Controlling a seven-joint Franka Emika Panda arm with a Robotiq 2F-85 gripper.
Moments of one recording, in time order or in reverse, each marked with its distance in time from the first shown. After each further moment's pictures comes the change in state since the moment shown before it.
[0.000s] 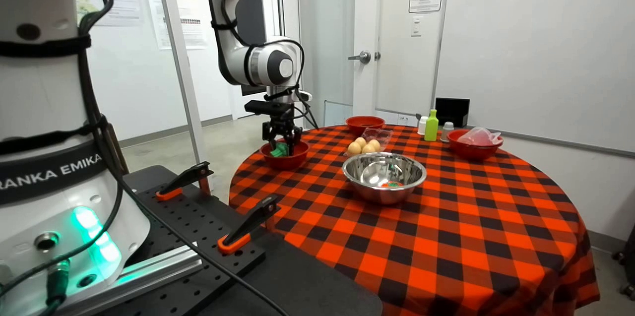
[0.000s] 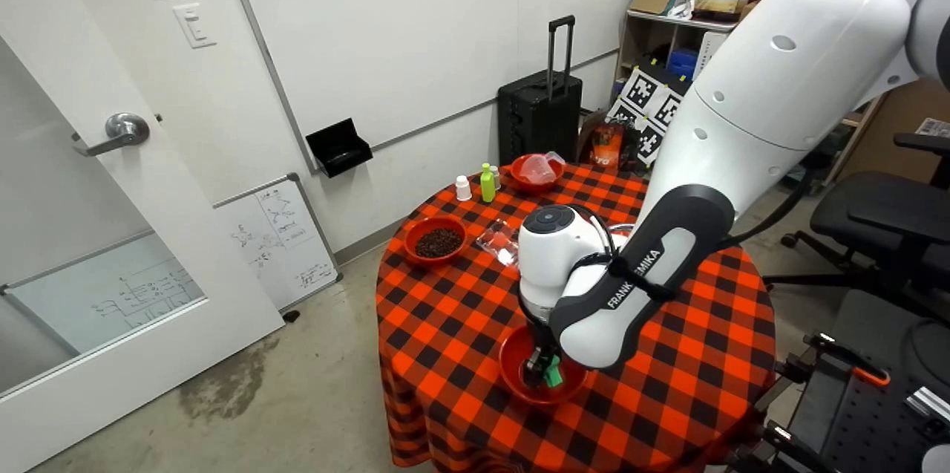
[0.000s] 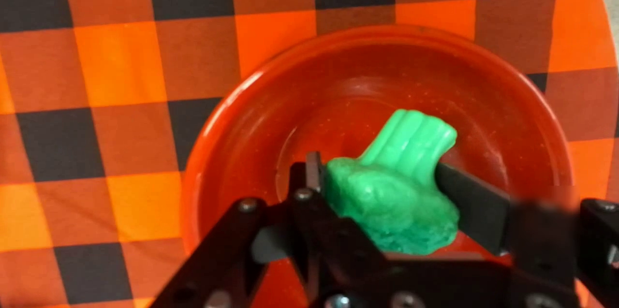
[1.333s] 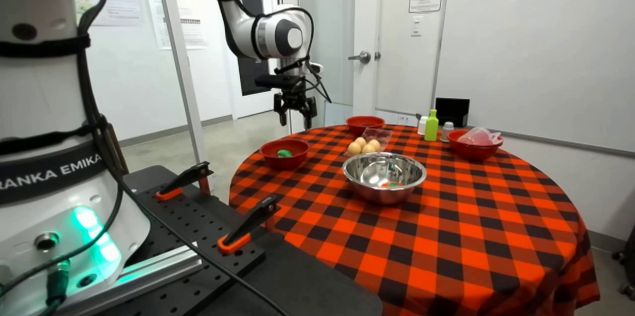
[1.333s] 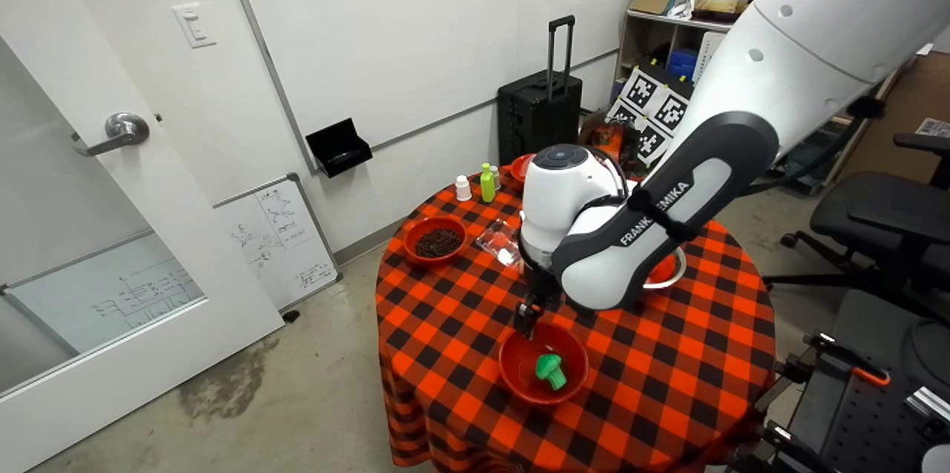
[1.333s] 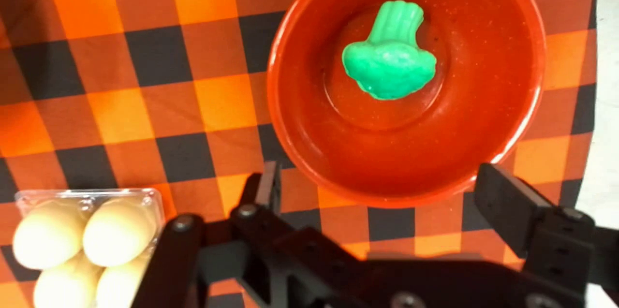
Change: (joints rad) arm -0.037 -0.171 -0.018 -0.042 0.005 -0.026 0.001
